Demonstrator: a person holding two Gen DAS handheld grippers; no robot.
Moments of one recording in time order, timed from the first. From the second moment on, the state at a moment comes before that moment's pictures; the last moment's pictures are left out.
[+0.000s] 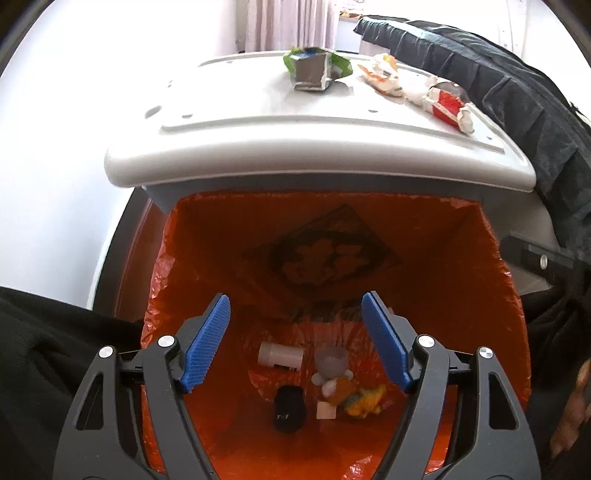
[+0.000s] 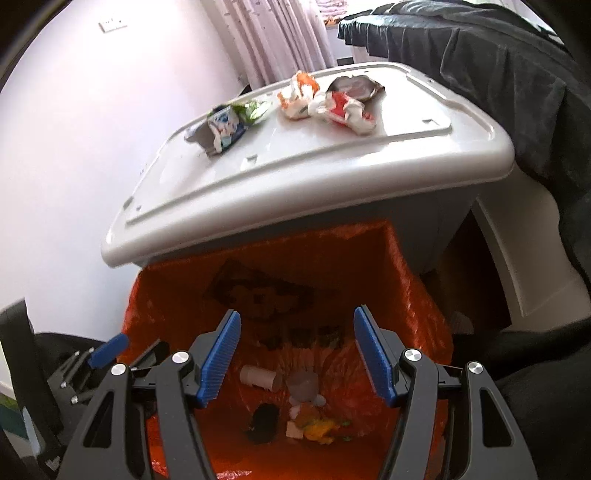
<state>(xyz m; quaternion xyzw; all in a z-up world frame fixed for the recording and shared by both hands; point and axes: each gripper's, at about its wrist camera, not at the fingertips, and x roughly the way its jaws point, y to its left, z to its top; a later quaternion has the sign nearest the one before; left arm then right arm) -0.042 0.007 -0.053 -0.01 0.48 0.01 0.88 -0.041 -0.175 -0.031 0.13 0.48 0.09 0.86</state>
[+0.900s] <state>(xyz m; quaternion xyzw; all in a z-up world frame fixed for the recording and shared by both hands) -0.039 -0.015 -0.041 0.04 0.43 -0.02 0.90 0.176 -0.182 -0.022 -0.04 0.47 0.07 0.88</state>
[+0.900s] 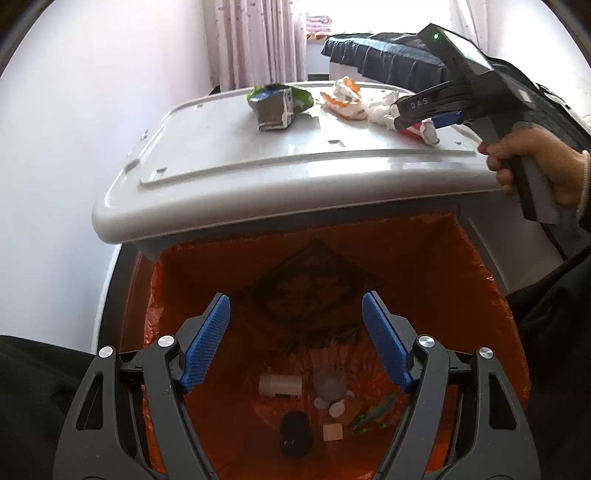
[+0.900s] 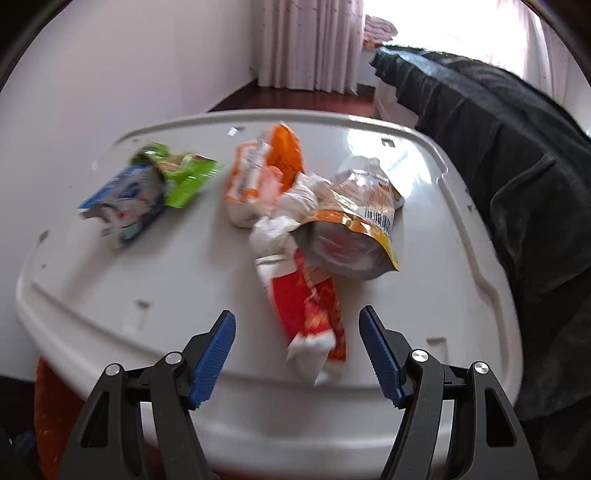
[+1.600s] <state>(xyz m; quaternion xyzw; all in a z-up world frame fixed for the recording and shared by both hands) 0.034 -0.005 0.018 0.02 0.39 -0.05 0.92 0.102 -0.196 0.039 0.12 0.43 0.11 0.89</state>
